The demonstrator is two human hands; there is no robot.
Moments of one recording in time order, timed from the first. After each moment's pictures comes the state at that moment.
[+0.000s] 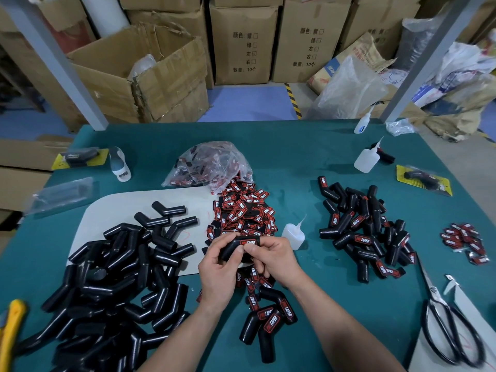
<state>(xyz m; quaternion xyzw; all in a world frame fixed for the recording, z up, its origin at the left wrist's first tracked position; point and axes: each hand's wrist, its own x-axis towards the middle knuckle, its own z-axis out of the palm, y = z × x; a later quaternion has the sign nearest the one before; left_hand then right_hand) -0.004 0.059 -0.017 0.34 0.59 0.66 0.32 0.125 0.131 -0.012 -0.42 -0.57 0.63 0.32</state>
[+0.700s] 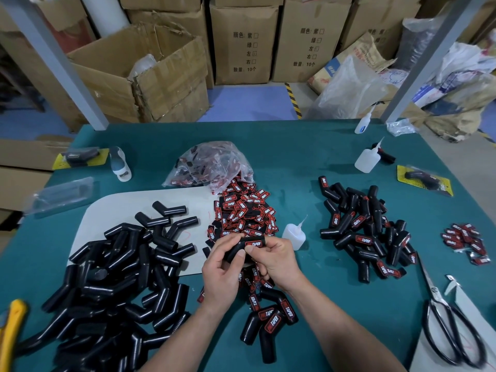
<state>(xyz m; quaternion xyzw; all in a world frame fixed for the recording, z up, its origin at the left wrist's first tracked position) -0.004 0.055 -0.022 0.42 0.54 0.67 0.29 0.120 0.122 -0.012 -0.43 -0.50 0.66 0.36</state>
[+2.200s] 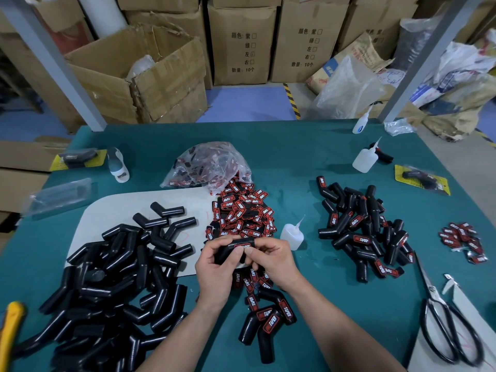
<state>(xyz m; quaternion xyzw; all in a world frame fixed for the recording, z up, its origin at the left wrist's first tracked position) -0.007 0.060 -0.016 0.31 0.51 0.72 0.35 0.123 0.125 -0.013 -0.34 -0.55 0.65 0.40</state>
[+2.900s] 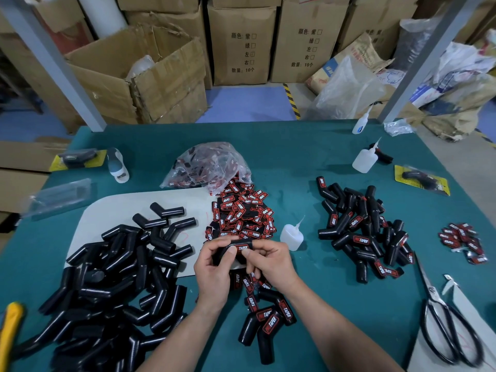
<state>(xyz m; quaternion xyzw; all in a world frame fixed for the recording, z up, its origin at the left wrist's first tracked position) -0.010 0.060 -0.018 0.32 0.52 0.72 0.33 0.119 0.119 -0.012 -0.36 -0.56 0.64 0.39</state>
